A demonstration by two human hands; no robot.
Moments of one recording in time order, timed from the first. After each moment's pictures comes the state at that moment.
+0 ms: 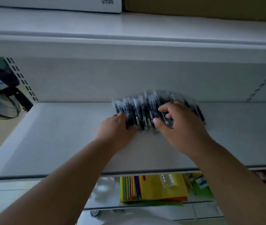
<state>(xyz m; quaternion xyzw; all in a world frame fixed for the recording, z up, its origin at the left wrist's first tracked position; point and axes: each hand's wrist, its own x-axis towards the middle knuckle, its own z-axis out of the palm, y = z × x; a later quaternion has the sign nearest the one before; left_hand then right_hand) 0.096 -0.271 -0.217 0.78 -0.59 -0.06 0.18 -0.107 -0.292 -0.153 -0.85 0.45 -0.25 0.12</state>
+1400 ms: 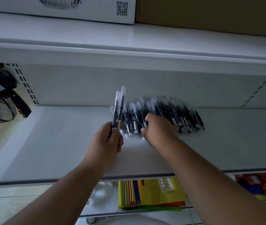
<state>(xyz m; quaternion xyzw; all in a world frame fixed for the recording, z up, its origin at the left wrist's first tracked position) 0.103 -0.212 -0.215 0.63 -0.44 -0.30 0.56 -0.038 -0.312 -0.188 -0.81 0.56 -0.12 0.10</state>
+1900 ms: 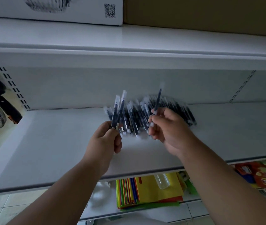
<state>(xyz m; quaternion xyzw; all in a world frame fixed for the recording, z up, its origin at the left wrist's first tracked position) 0.094 -0.216 -0.205 0.56 -0.32 -0.45 0.62 -0.077 -0.289 -0.164 -0.50 0.42 -0.41 0.63</state>
